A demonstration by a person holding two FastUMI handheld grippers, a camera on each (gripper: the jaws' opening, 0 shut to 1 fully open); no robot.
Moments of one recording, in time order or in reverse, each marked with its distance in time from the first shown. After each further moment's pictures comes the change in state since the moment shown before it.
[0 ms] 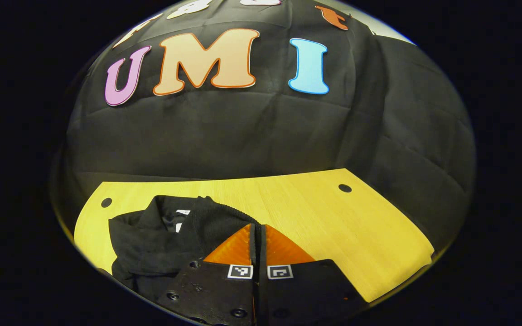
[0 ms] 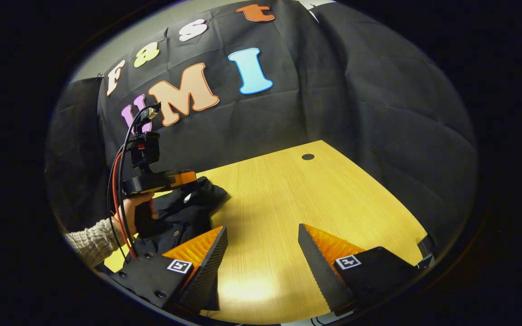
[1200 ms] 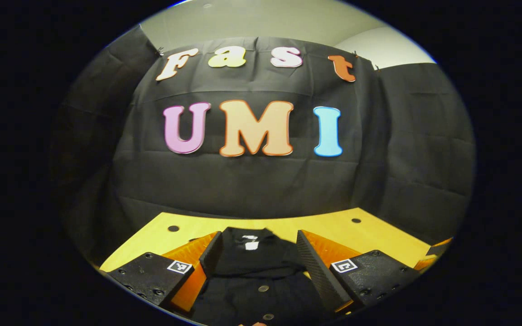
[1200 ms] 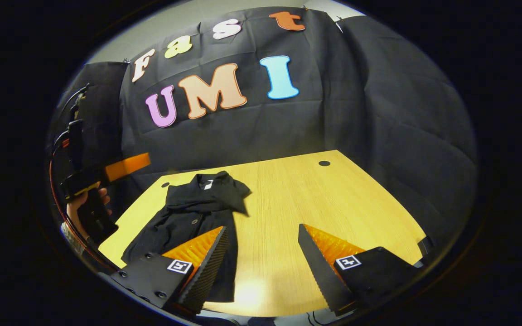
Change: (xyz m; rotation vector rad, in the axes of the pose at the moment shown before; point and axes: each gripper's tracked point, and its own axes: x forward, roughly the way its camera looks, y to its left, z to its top) left arm -0.239 0.120 0.013 0.021 -0.312 0.207; right arm -0.052 0.066 -0.040 -0.125 -0.038 0.028
